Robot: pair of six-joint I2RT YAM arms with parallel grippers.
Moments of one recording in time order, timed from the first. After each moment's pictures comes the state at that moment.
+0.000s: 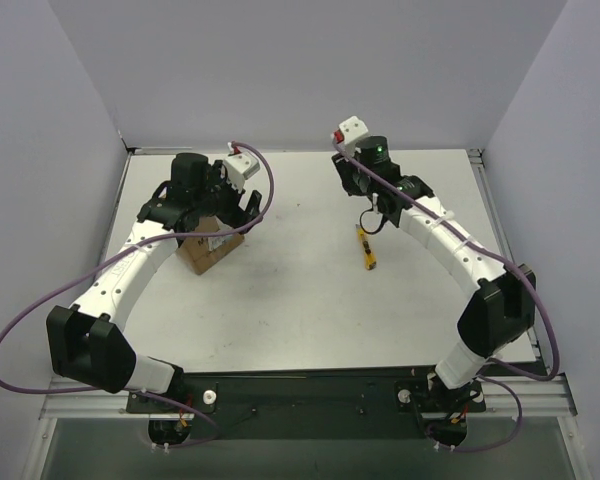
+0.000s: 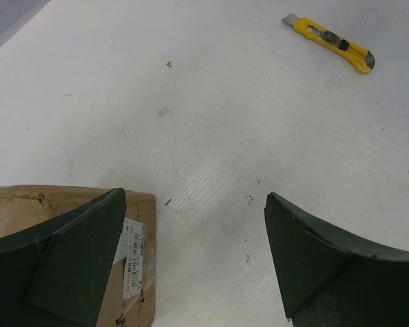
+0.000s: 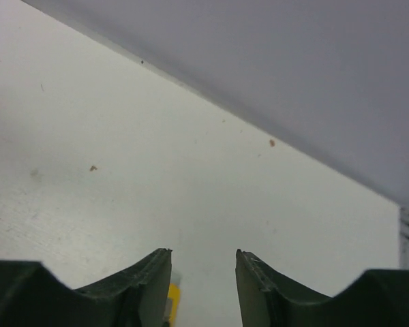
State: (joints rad) left arm -0.32 1.41 1.29 -0.45 0.40 0.27; right arm 0.51 1.63 1.49 -0.32 0.31 -0.28
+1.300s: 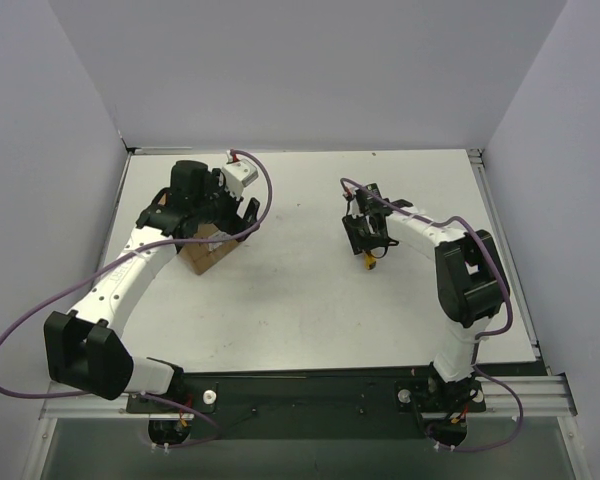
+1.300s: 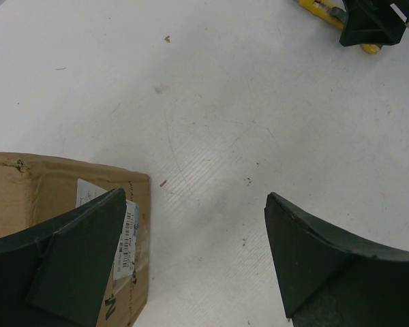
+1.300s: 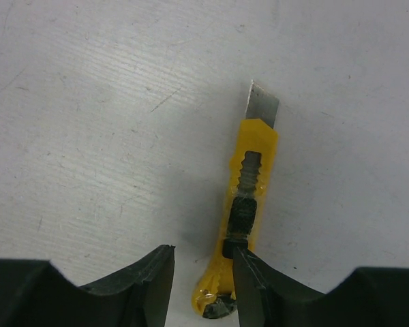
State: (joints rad) left arm -0.32 1.38 1.23 -0.47 0.37 0.27; right arm 0.39 1.85 1.23 -0.48 0.05 0.01
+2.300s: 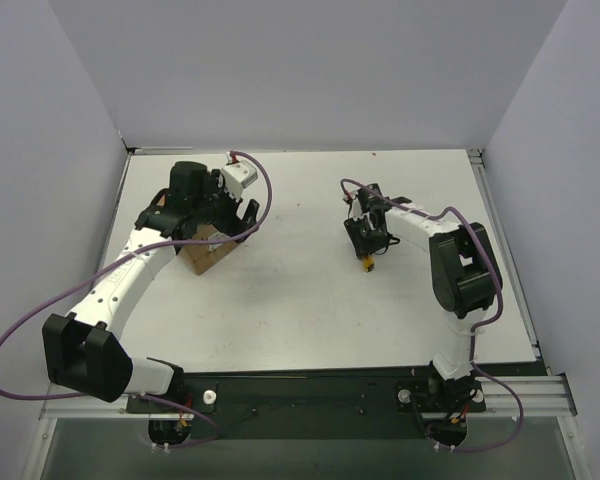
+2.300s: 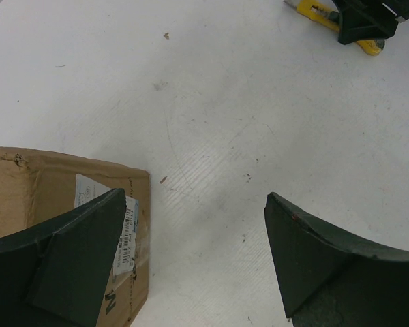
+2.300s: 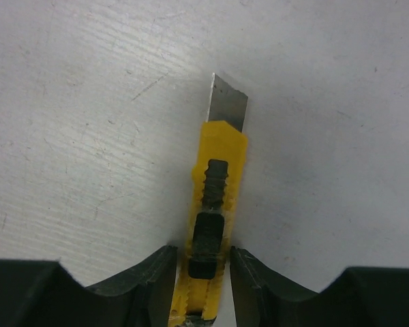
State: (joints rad) left arm -0.32 1.37 1.23 -0.48 0.37 0.27; right arm 0.36 1.94 1.28 -0.53 0.01 -0.07
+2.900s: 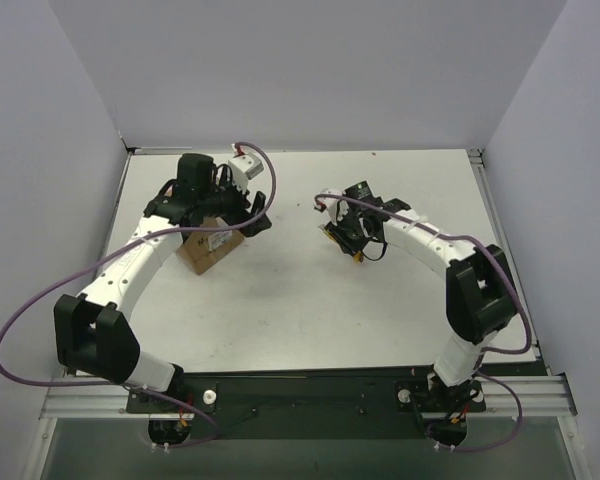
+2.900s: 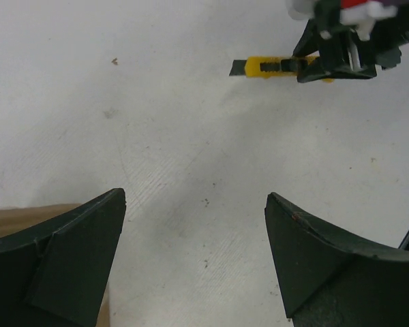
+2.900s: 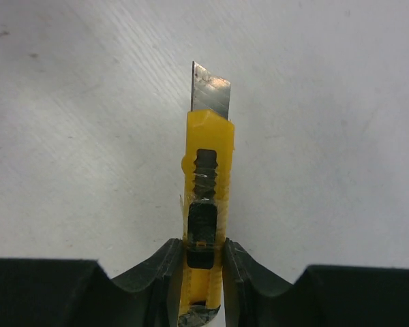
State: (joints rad) left arm -0.32 1.45 1.28 -0.47 0.51 0.19; right arm 0.48 1.76 1.25 -0.54 -0.07 -0.41
